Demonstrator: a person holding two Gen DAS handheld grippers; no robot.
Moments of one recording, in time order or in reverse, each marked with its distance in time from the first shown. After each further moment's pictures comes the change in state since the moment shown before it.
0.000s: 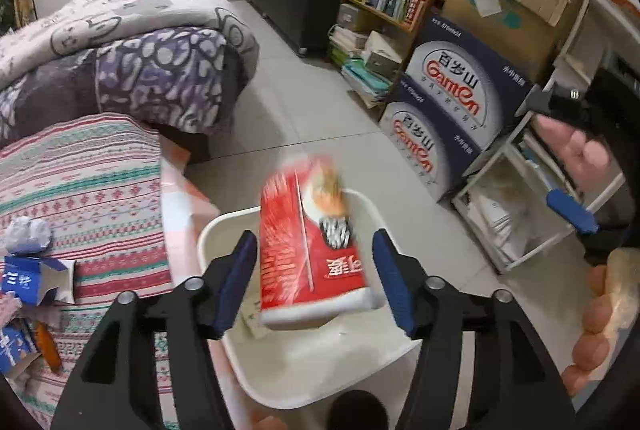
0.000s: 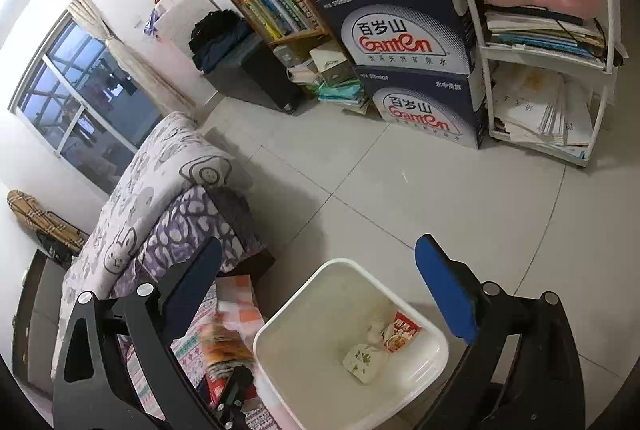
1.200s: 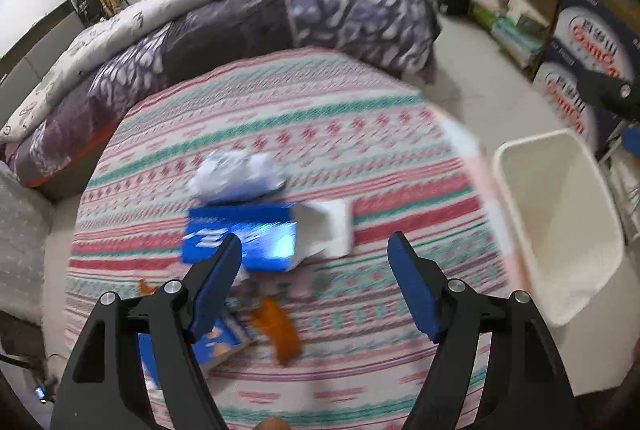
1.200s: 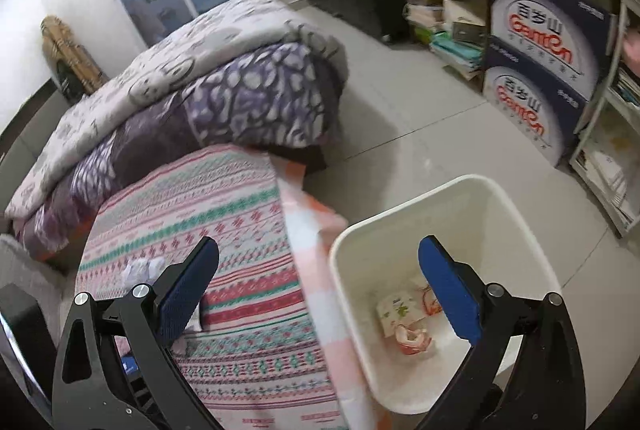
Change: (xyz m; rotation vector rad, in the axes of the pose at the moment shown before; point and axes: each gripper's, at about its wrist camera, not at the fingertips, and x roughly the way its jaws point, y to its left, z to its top) left arm -0.044 0.210 -0.053 -0.006 0.149 0.486; right arm 0.051 0.163 -0.159 -0.500 0.236 0.066
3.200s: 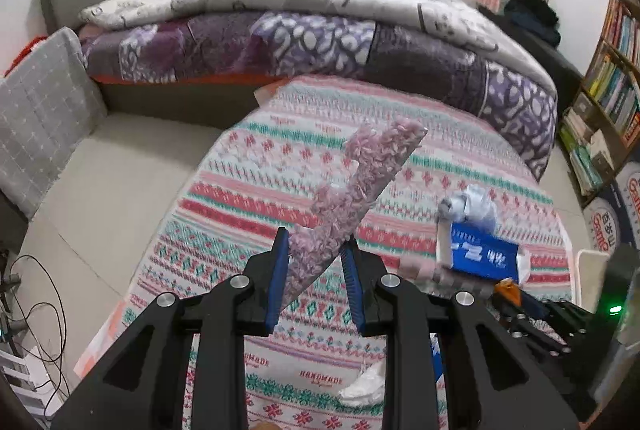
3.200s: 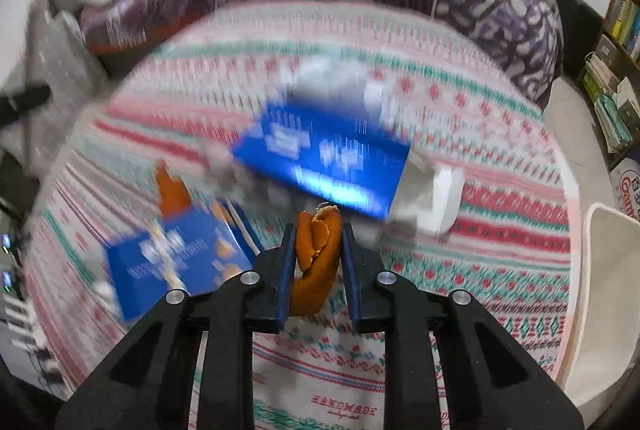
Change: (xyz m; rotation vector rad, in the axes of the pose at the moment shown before) left arm -0.047 0.246 -0.073 -0.448 -0.140 0.068; right arm 0.053 0.203 -0.131 -0.535 0.178 0.228
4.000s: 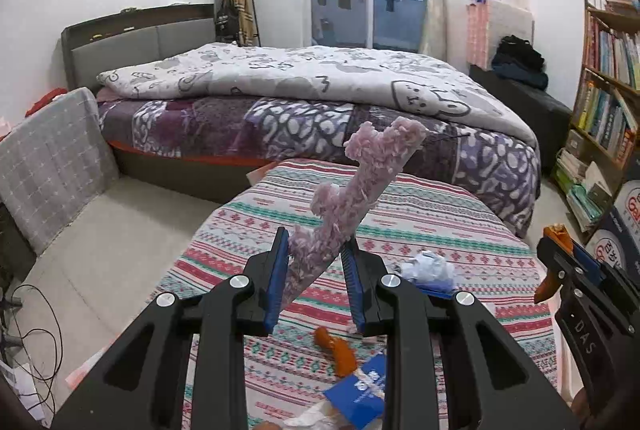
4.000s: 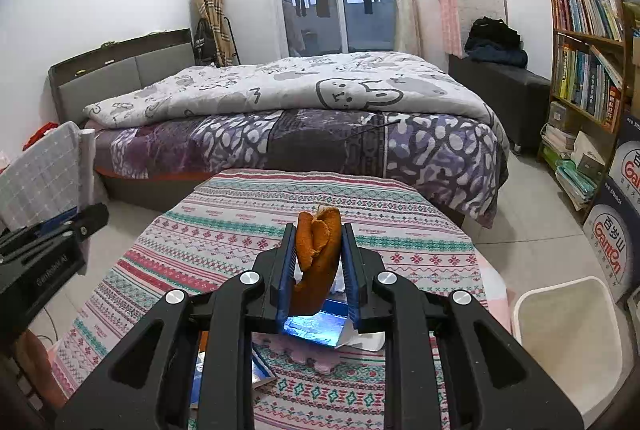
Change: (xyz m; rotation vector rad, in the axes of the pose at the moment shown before) left arm -0.050 -0.066 -0.001 0.032 -0.273 0.038; right arm -0.100 -0.019 0.030 0.048 -0.433 -0.082
